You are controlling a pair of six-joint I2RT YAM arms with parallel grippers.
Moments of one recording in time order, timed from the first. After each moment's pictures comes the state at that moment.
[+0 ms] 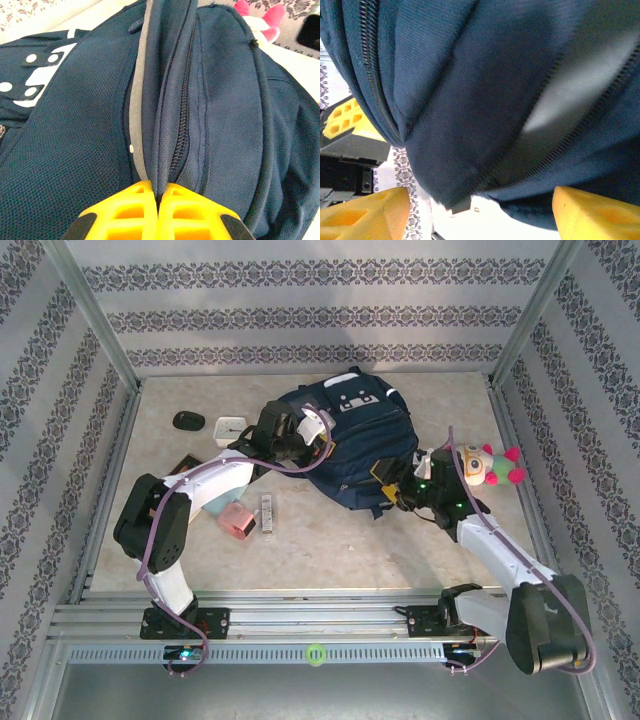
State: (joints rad) left arm -0.50 1.76 1.22 0.02 0.49 0.18; right arm 0.21 1.13 0.56 0.00 -0.58 1.08
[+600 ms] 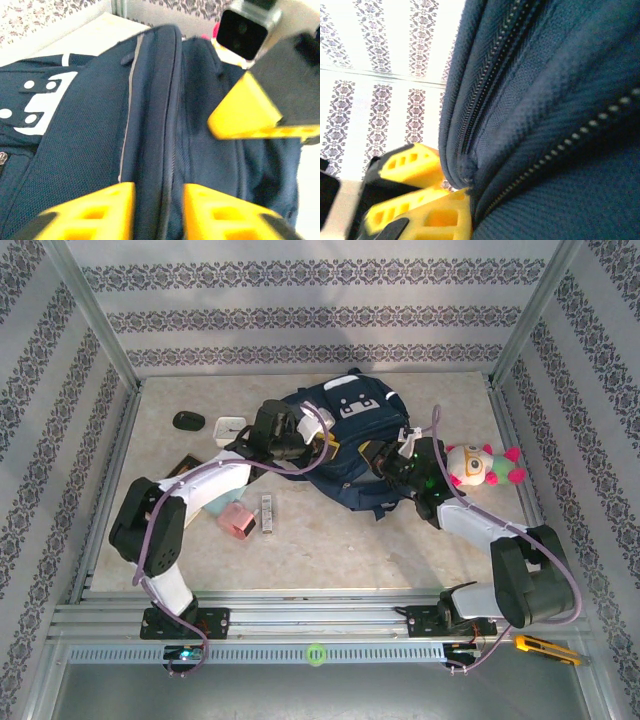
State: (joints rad) left arm -0.50 1.70 1.19 0.06 0.51 0.12; right arm 0.30 1.35 0.61 0.48 -0.48 1.23
